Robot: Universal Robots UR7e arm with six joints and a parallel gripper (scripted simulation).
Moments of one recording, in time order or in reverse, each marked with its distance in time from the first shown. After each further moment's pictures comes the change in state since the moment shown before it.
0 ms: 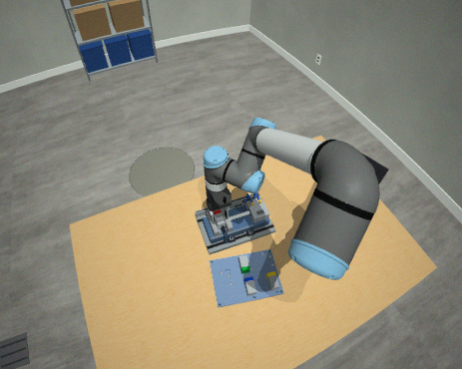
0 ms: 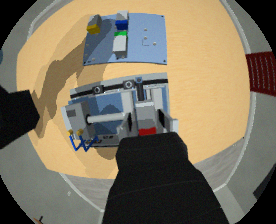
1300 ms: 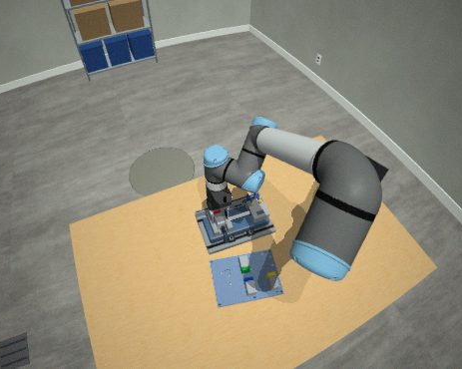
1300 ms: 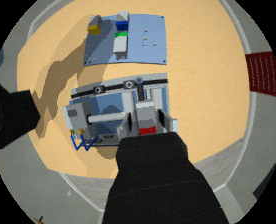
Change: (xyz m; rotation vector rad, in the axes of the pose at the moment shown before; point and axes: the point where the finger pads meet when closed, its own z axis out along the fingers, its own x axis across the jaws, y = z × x) arm -0.001 0.000 -0.004 0.000 0.000 0.001
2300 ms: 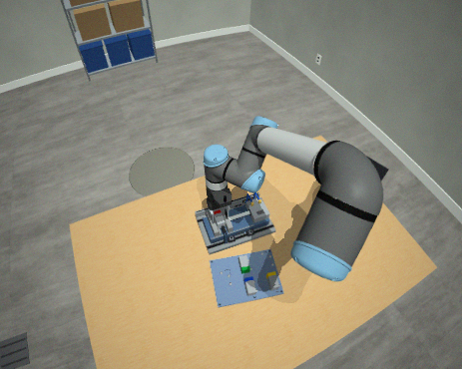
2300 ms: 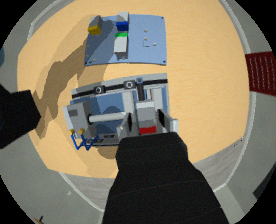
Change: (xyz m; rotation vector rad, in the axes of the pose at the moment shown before) arm -0.001 0.000 -0.002 0.000 0.000 0.000
